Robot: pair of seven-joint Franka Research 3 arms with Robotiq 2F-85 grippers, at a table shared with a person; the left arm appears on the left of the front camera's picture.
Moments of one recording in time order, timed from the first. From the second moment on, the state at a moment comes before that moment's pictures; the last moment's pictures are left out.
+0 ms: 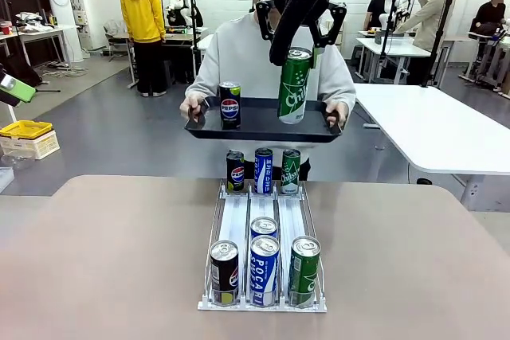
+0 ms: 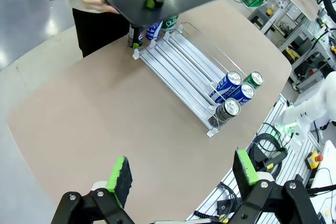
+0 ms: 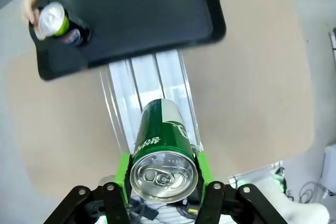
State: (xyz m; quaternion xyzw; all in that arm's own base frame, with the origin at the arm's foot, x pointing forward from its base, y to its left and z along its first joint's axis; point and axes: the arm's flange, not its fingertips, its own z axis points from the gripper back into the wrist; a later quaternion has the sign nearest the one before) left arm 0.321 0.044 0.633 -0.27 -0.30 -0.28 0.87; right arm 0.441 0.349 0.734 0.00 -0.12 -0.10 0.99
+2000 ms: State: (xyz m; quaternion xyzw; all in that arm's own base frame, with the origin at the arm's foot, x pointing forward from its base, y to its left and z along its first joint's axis) left arm 0.321 0.044 0.633 -0.27 -0.30 -0.28 0.87; right arm 0.485 0.325 0.701 0.00 -0.08 -0.12 0.99
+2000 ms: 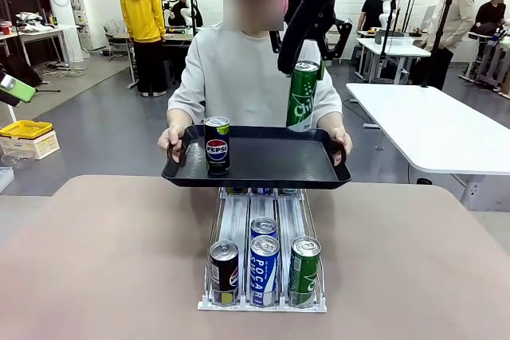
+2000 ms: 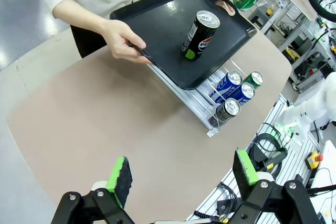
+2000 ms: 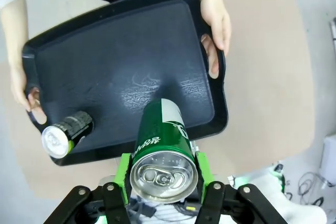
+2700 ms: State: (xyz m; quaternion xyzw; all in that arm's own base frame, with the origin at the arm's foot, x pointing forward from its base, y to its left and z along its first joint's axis) left arm 0.321 0.044 0.633 -0.27 -0.30 -0.28 0.87; right arm 0.548 0.316 0.630 0.02 0.00 -0.11 0.99
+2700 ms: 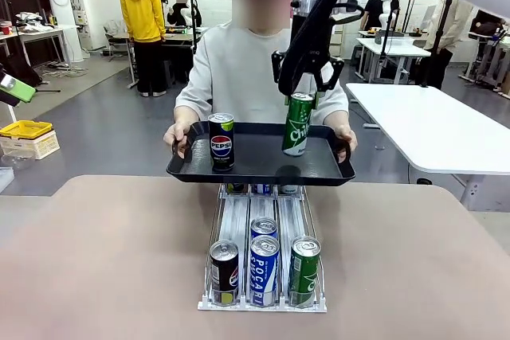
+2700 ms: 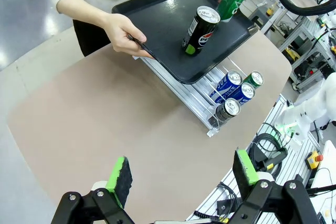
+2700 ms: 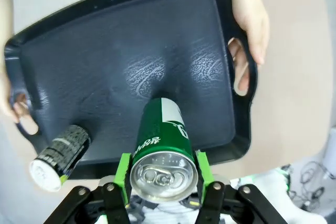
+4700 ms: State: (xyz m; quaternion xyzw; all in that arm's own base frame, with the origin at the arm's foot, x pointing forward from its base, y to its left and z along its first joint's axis) left arm 0.321 0.045 0.633 -0.27 -0.30 -0.28 0.87; right arm 0.427 0.222 0.771 0.09 -0.02 -0.07 0.99
